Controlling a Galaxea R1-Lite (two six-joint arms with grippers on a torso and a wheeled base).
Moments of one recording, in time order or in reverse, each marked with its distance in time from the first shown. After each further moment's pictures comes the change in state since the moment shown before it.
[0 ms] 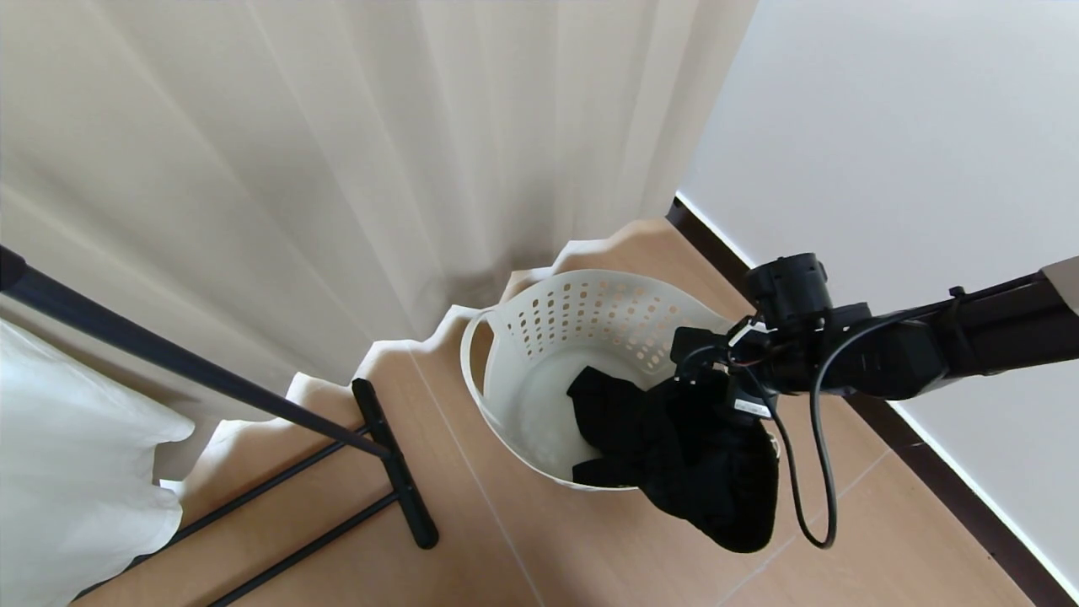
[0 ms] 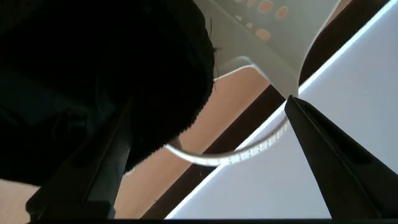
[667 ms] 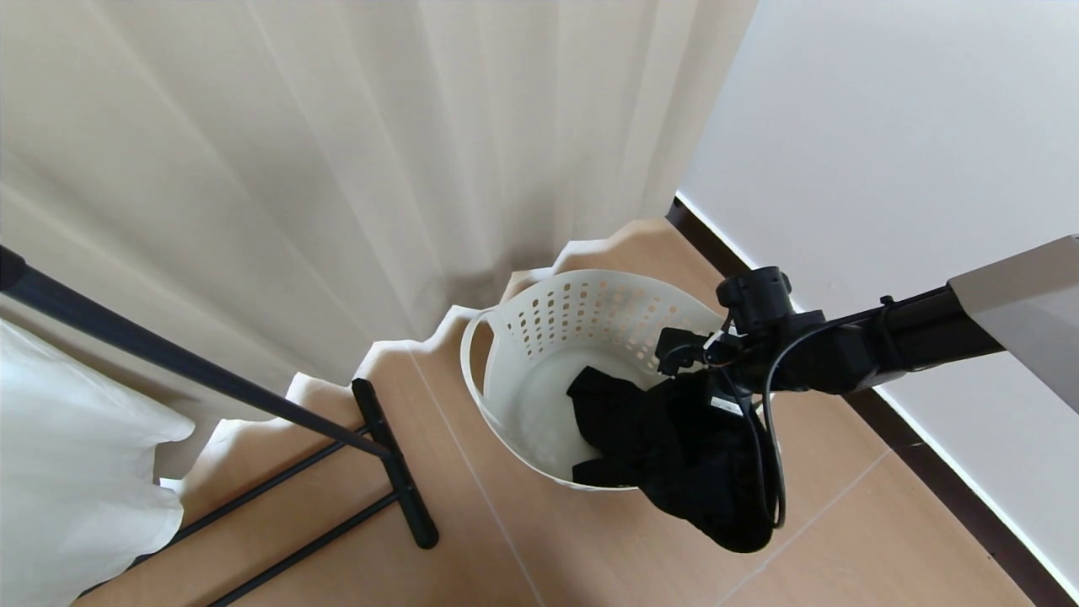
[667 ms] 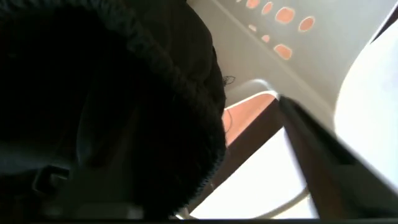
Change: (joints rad) left arm 0.000 0.000 0.000 0.000 0.000 -0.001; right arm -0.016 0.137 -0.112 -0.001 0.001 0.085
